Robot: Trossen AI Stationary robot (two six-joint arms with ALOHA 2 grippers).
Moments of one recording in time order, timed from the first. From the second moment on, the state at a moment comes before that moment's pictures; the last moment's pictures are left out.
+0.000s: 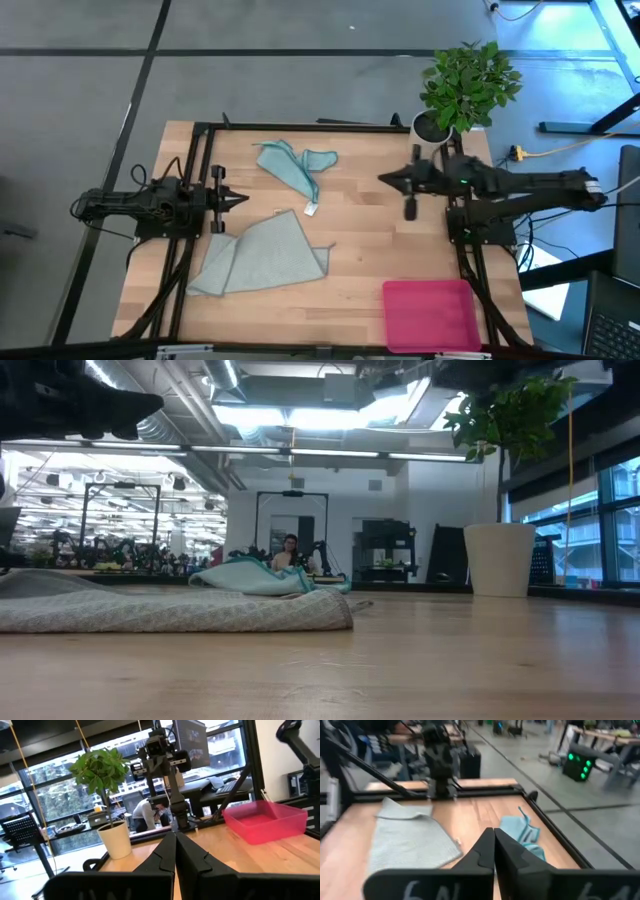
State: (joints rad) left arm 0.00 0.01 0.05 0.12 -0.04 0.27; right arm -0.03 0.85 0.71 -0.07 0.17 0.00
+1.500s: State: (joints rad) left arm 0.00 0.01 0.05 0.12 -0.04 0.29; right arm -0.52 2.05 1.59 -0.61 -0.03 0.44
